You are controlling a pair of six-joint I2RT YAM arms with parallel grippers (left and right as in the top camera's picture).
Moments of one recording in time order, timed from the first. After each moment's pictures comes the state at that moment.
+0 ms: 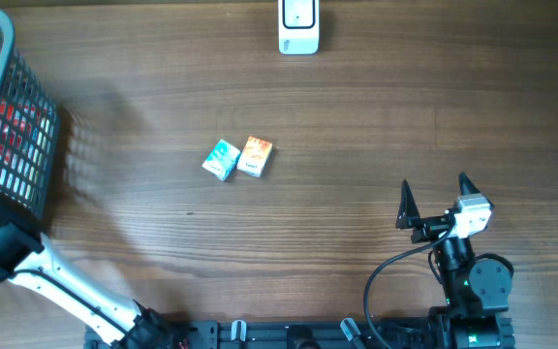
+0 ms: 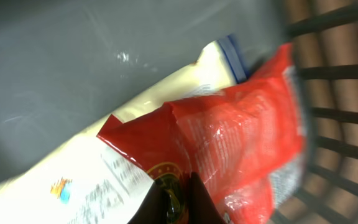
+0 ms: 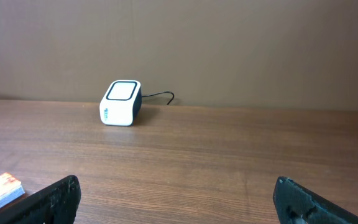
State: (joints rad) left arm 0.79 2.31 2.14 -1.10 0.15 -0.30; right arm 0.04 0.02 0.01 0.00 -0.08 0.01
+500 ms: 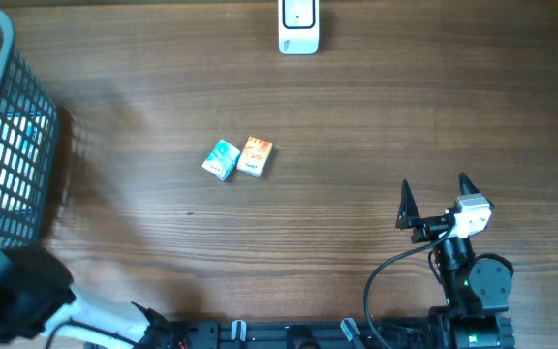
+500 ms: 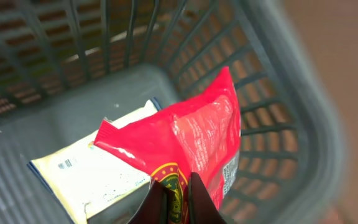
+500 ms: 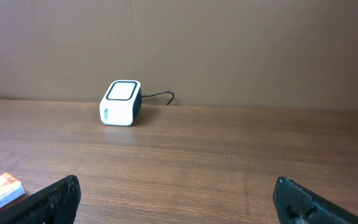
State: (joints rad) left arm 0.79 1.83 2.14 -1.13 0.14 -0.37; right arm 0.04 0.02 0.01 0.00 -0.08 0.01
